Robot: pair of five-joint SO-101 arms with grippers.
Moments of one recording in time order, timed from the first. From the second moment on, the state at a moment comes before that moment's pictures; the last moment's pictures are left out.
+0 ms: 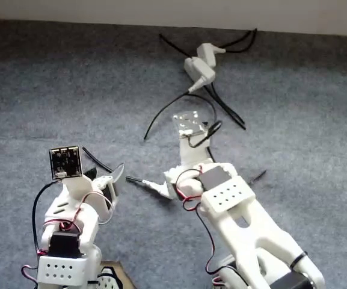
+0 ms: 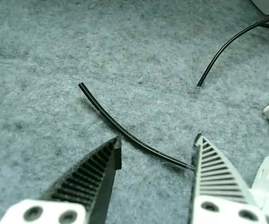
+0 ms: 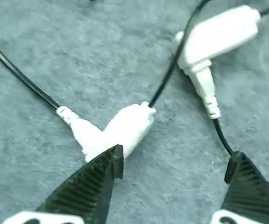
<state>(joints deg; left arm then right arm) -2.3 -102.9 96.3 54.2 14.5 -34.8 -29.7 51.3 49.8 -10.0</state>
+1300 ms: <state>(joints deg) -2.3 -102.9 96.3 54.3 14.5 -27.2 -1.3 20.4 36.4 -14.5</state>
